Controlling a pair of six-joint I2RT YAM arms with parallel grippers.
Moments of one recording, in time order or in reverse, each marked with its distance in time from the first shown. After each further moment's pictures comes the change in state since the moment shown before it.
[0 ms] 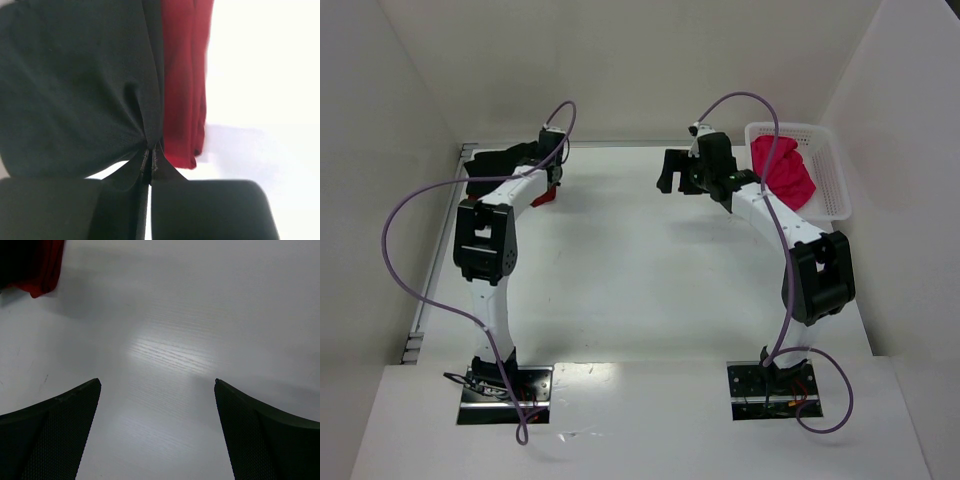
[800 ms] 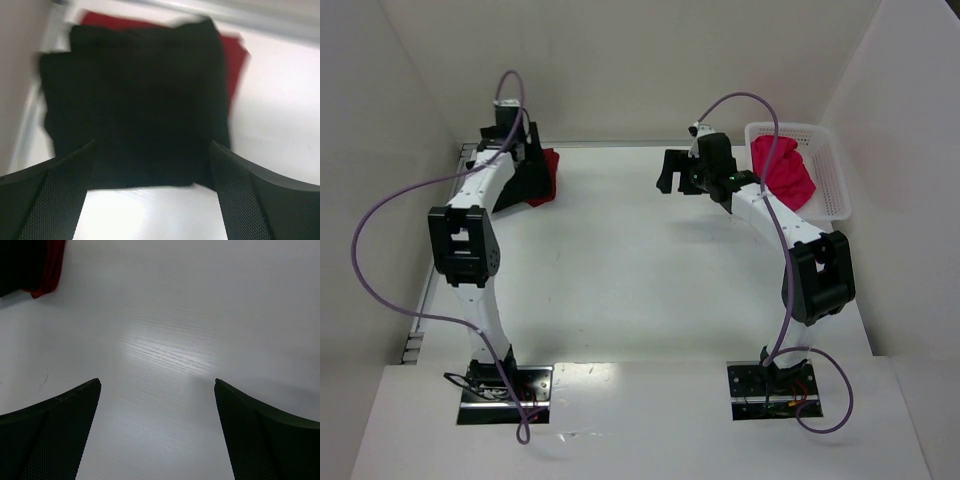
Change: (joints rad) left arm 0.129 -0.051 0.136 -0.127 0.129 -0.165; right arm 0.000 0.000 -0.012 0.013 -0.003 -0.002
